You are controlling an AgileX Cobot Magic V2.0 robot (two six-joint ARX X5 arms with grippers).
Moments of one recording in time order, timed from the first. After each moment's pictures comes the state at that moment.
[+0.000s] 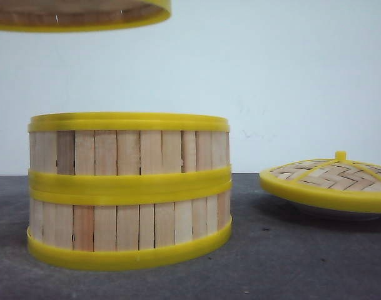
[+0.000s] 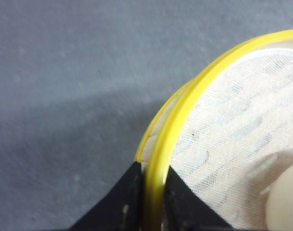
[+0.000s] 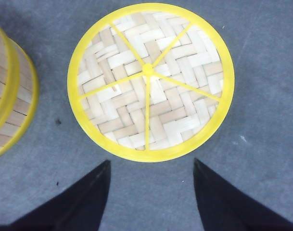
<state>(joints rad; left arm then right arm) -0.11 1.12 1.34 -0.96 0.31 0.08 0.14 1.00 1.12 -1.03 -0.11 0.00</state>
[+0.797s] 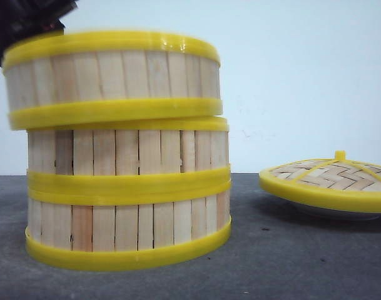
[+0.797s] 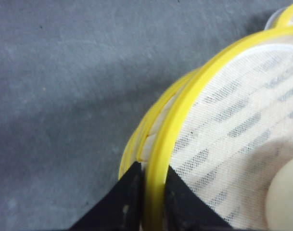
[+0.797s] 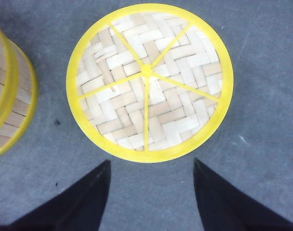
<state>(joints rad) -0.25 1.38 1.19 -0.66 0.29 0.00 0.14 1.00 1.12 -1.03 -0.11 0.00</state>
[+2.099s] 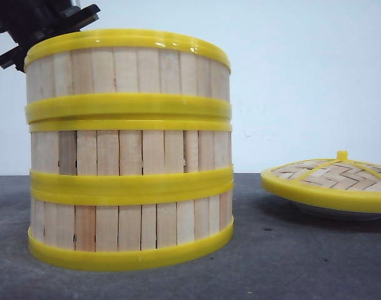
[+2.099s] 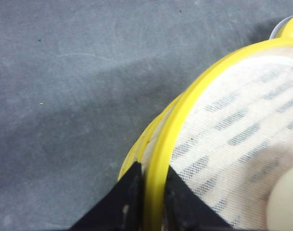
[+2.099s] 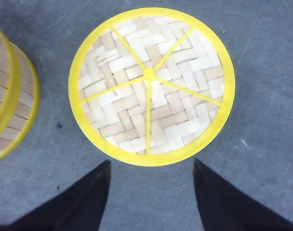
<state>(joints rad) -0.31 1.43 1.24 -0.65 0.23 -0.03 0.14 1.00 1.12 -1.02 -0.11 0.00</state>
